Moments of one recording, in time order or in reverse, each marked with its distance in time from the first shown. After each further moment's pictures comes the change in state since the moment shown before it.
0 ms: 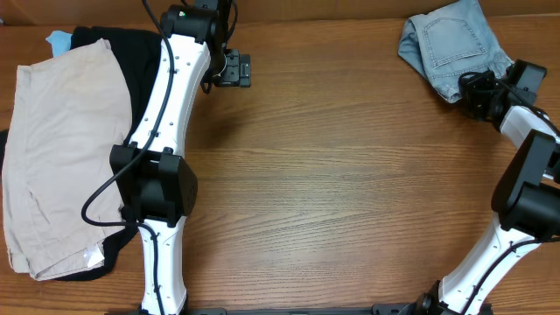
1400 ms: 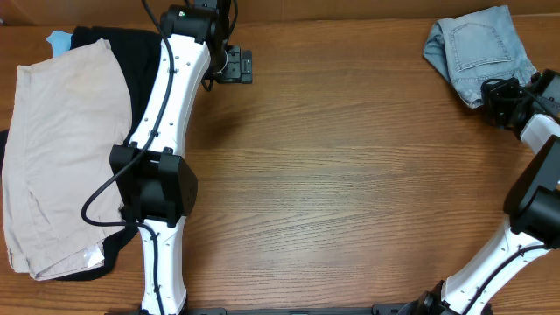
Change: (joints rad) left arm 0.000 0.000 0.000 0.045 0.021 0.000; right arm -0.096 0.000 0.000 0.006 -0.049 -0.082
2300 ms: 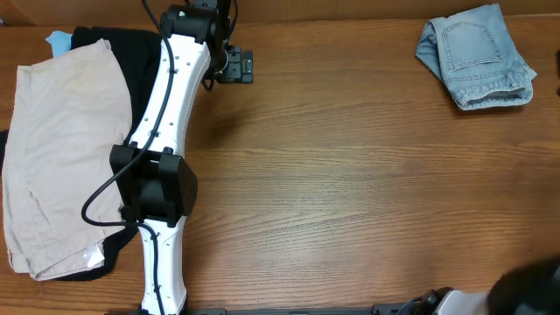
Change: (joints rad) left arm 0.000 0.000 0.000 0.000 0.017 0.000; right arm -0.186 -0.673 0.048 -0.499 -0.208 -0.330
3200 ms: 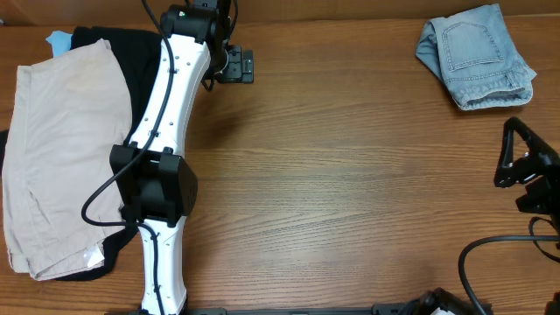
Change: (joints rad) left arm 0.000 0.000 0.000 0.000 0.003 0.000; right arm 0.116 -0.729 -0.003 -0.407 0.015 -0.227
